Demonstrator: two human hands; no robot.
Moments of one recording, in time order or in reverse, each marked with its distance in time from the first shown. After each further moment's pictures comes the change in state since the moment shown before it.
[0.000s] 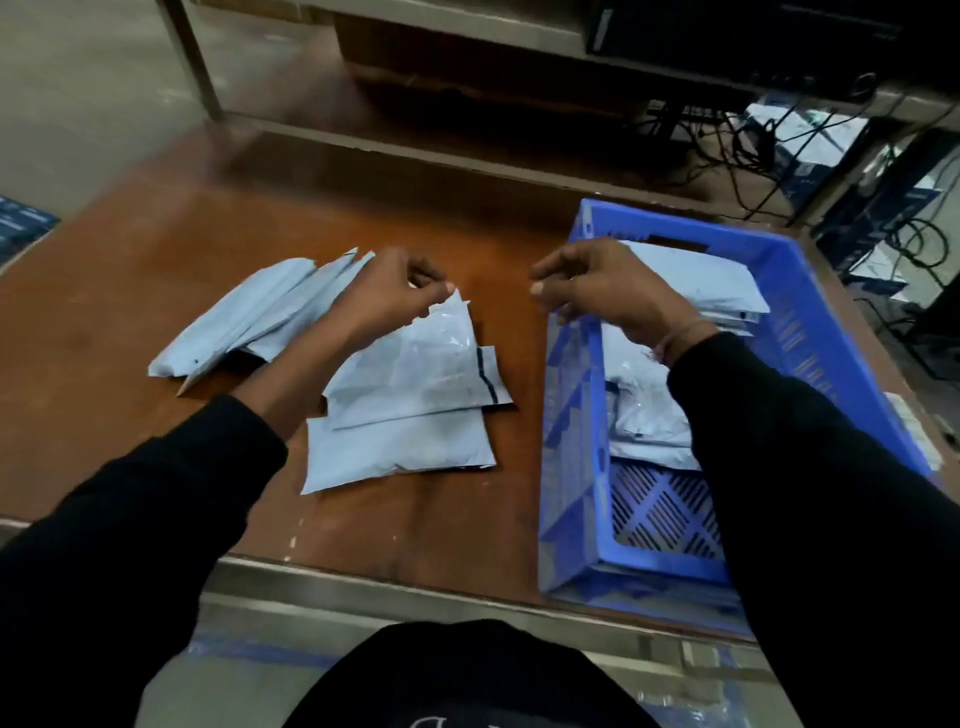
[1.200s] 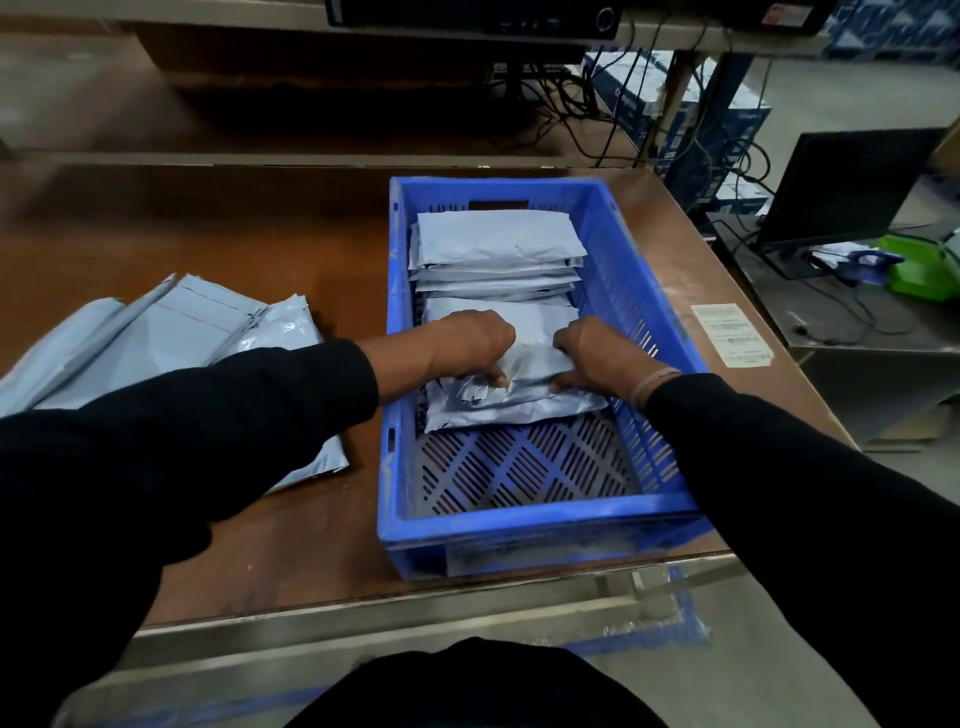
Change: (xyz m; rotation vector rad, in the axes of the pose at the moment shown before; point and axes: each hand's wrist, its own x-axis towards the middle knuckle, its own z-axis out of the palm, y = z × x) left_hand 0.033 0.162 0.248 1.004 -0.758 0.374; right_hand -0.105 0.186 -0.116 -0.979 -0.062 0.189
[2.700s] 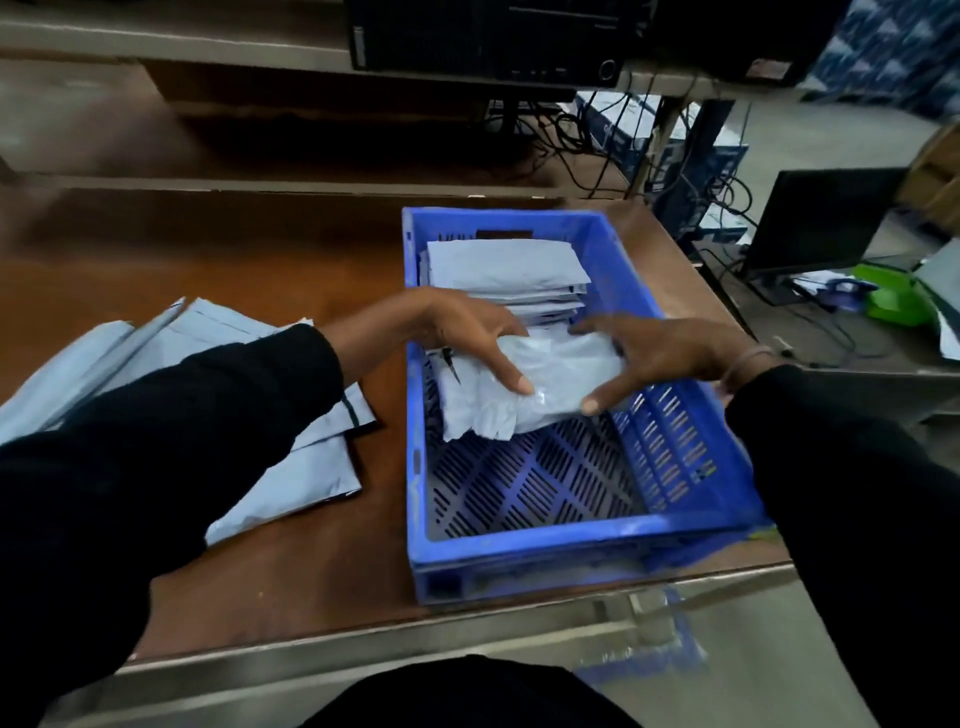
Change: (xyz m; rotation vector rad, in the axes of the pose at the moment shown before) left_hand -0.048 -0.037 -0.044 -0.794 -0.260 0.276; right_hand -0.042 0.021 -0.078 0.414 -0.239 -0.053
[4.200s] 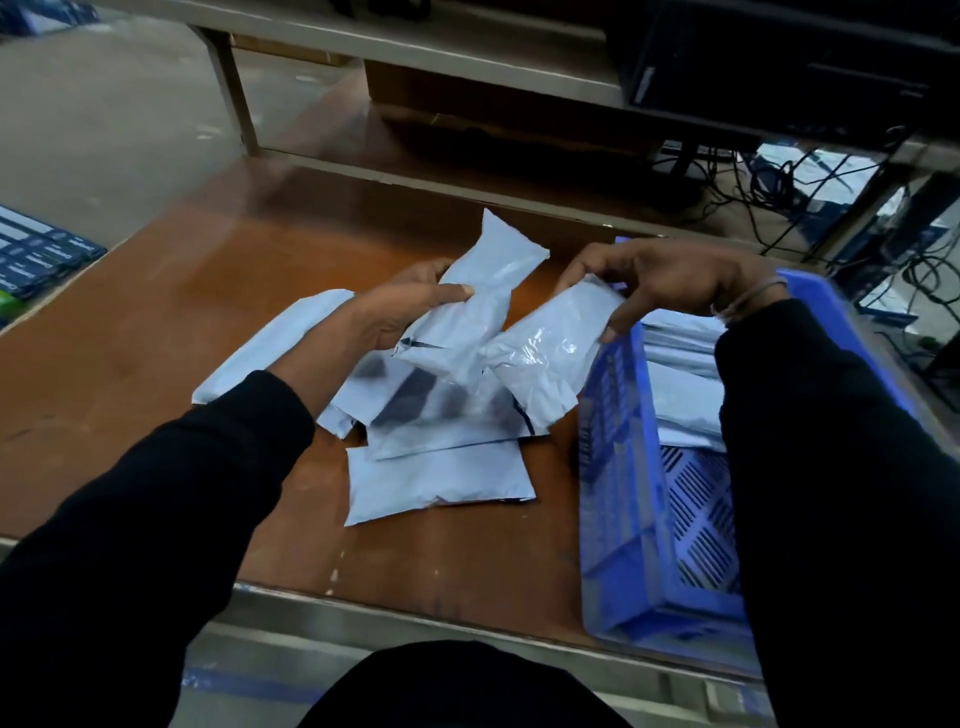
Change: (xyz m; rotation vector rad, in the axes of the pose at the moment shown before) left_hand -0.197 -0.222 -0.033 -0.848 0.866 0.048; right_hand 0.136 -0.234 -0.026 0.127 -0.175 -0.578
